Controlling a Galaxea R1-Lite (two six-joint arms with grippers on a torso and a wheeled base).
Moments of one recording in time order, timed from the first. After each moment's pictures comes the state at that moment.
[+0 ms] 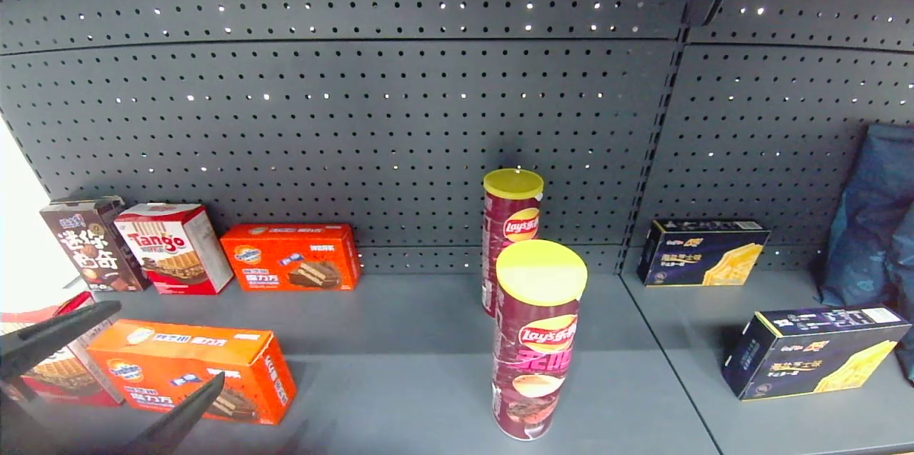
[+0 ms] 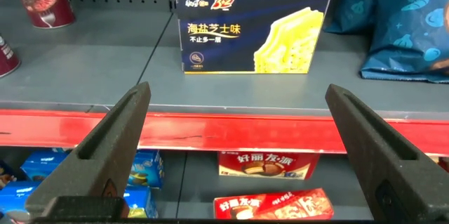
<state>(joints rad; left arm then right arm) -0.42 0.81 -0.26 -0.42 0.11 0.27 0.00 0.00 0.00 -0.01 0.02 -0.03</state>
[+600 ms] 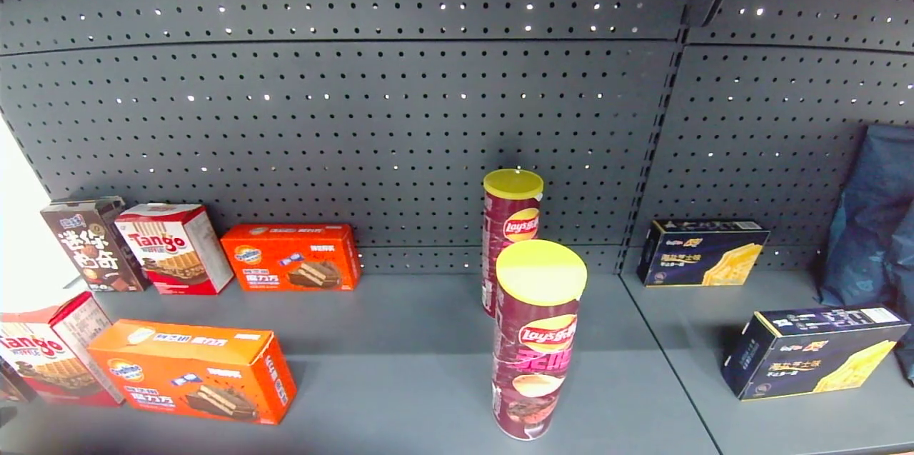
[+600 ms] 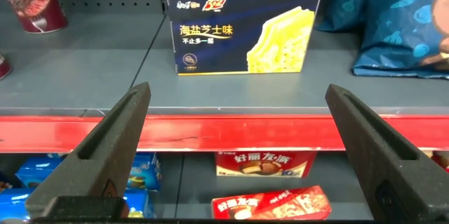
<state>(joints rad) -0.41 0.44 -0.22 -0.06 0.22 0.28 -0.01 0.00 0.00 -0.01 0.00 -0.01</state>
